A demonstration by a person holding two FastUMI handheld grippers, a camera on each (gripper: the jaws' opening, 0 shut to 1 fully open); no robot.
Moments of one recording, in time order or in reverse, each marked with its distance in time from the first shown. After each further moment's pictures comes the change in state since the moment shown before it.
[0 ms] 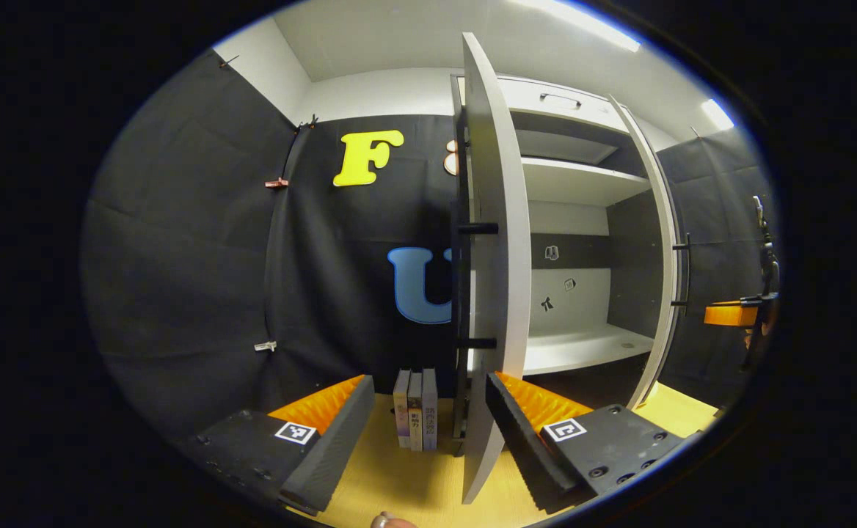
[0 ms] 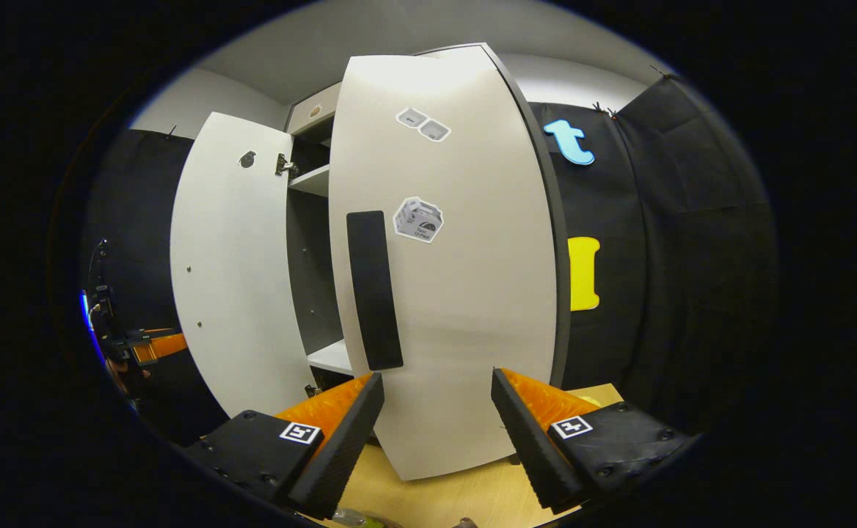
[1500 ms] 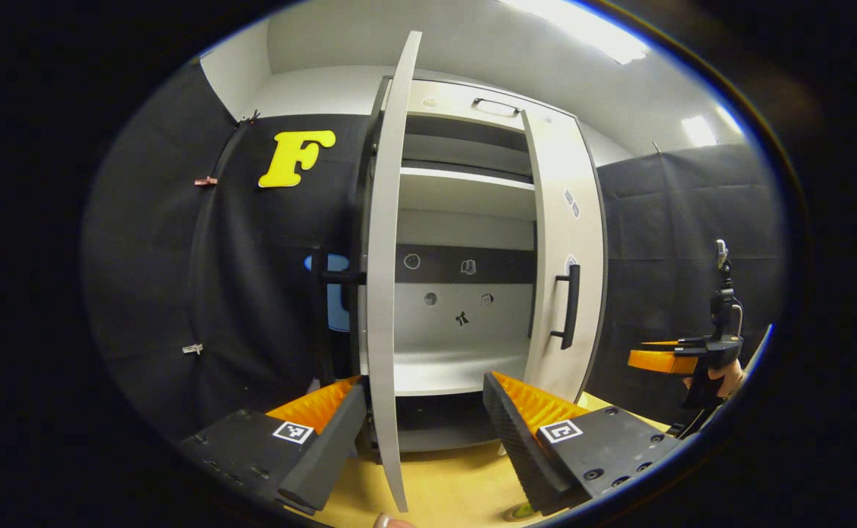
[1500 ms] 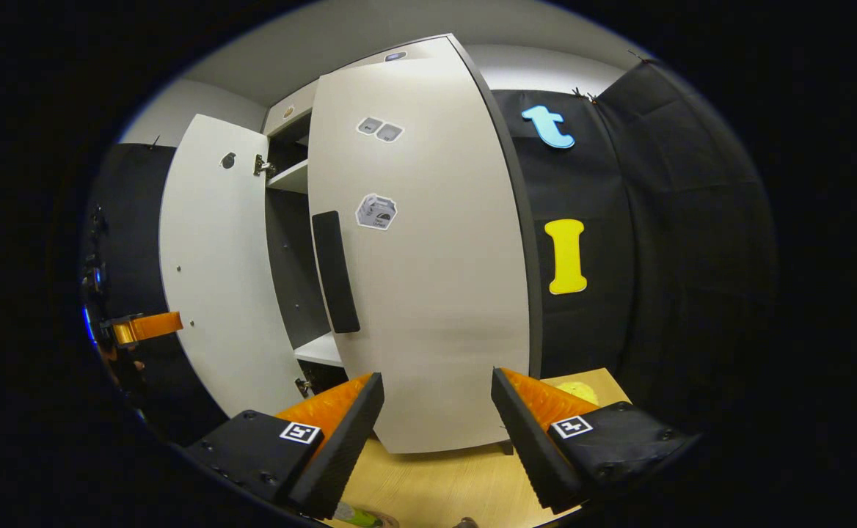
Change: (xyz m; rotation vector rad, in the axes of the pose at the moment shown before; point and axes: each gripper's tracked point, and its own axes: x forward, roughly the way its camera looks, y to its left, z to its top) left arm 0.001 -0.133 0.040 -0.021 0.020 -0.271; right arm -0.007 -0.033 -0.011 0.052 0.021 -0.030
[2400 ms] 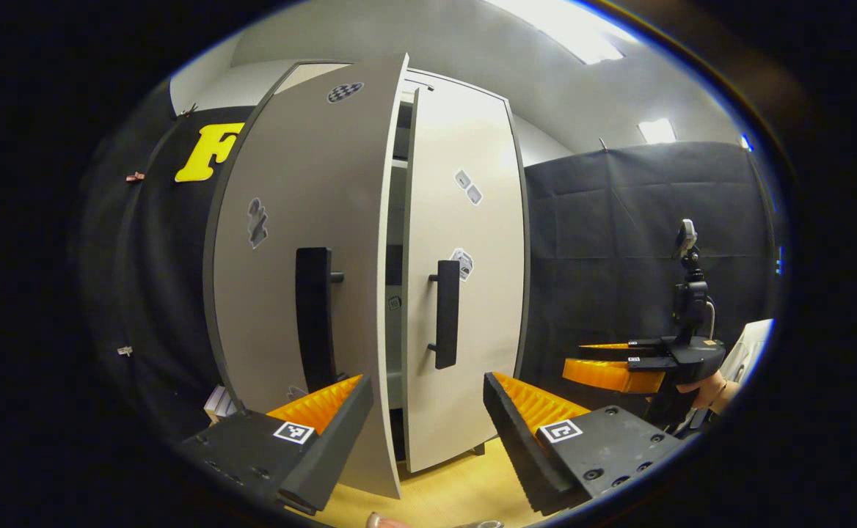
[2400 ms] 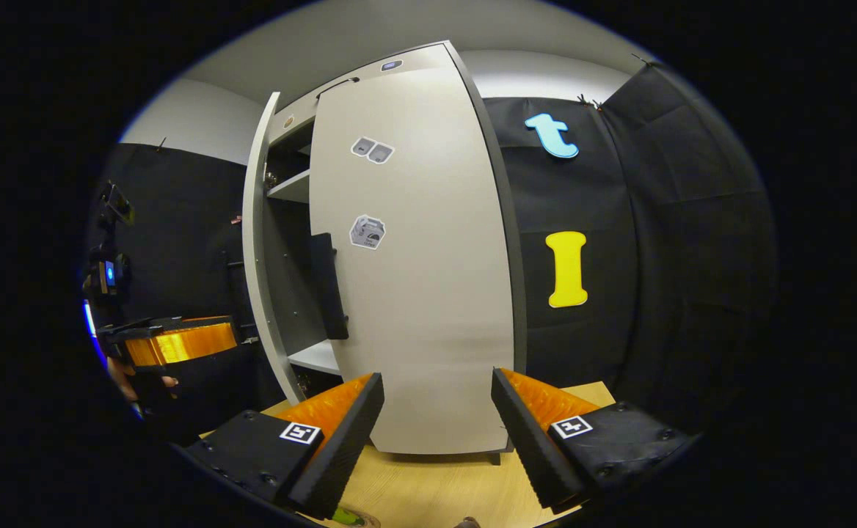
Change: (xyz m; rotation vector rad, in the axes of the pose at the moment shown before) left arm 0.060 -0.148 0.000 -0.018 -0.008 -0.245; right arm -0.006 -0.019 0.020 -0.023 -0.027 0.037
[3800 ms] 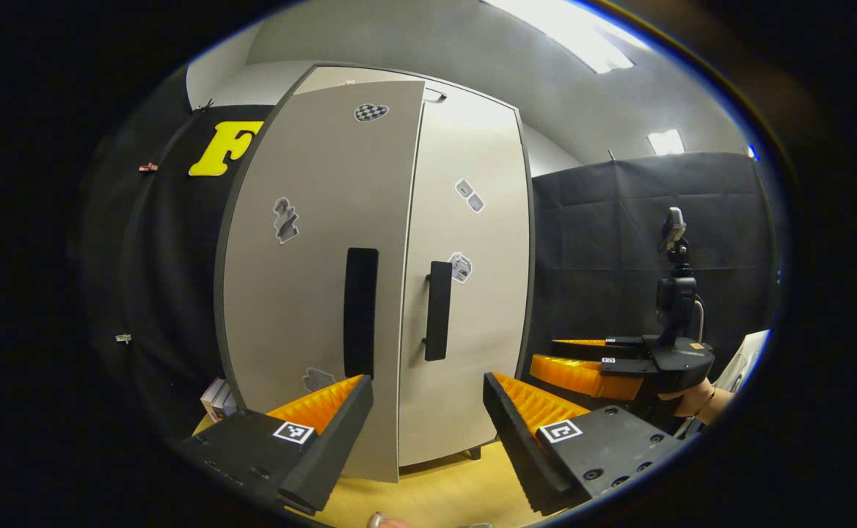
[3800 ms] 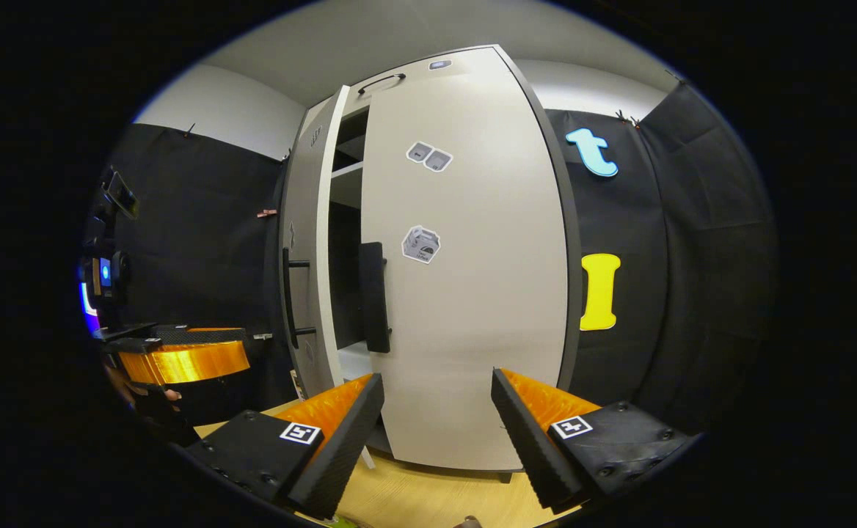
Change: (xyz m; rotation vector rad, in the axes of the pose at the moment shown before) left arm -0.001 0.004 -0.004 -0.031 -0.041 0.044; right arm 0.027 0.049 0.016 -0.080 -0.026 0.082
